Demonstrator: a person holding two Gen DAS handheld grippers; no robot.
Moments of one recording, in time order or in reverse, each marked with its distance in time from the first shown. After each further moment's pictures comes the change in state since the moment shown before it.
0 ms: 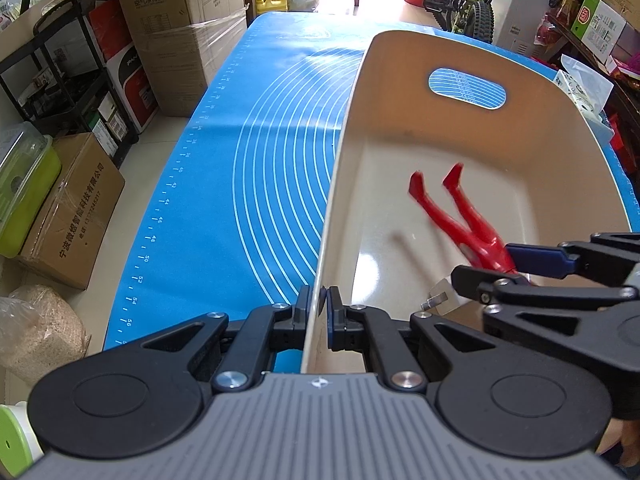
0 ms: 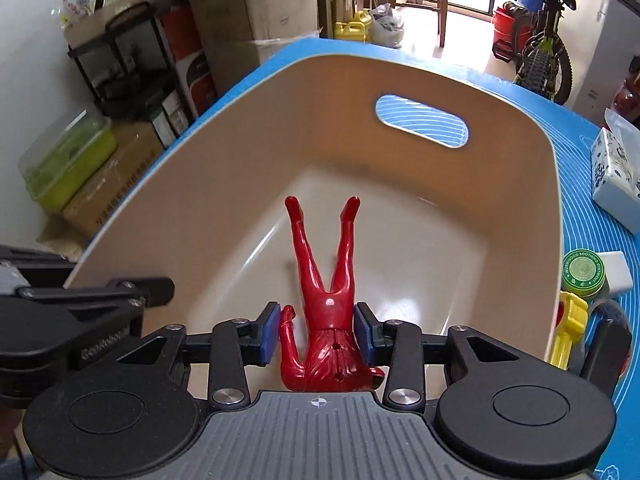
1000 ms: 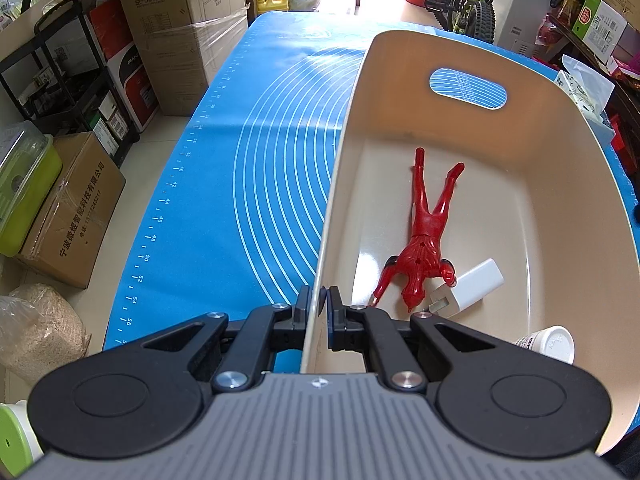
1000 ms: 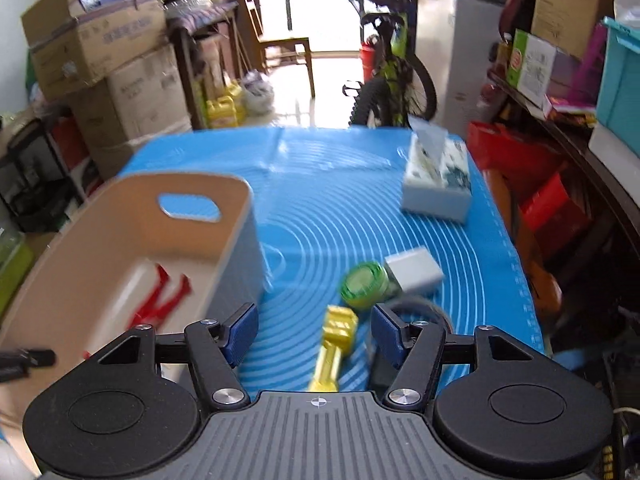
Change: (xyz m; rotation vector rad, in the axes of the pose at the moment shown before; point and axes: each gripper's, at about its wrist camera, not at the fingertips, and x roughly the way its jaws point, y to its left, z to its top) left arm 0.000 -0.001 0.001 0.001 0.001 0.001; right arm -0.062 -0.143 -0.031 0.254 -0.173 -0.236
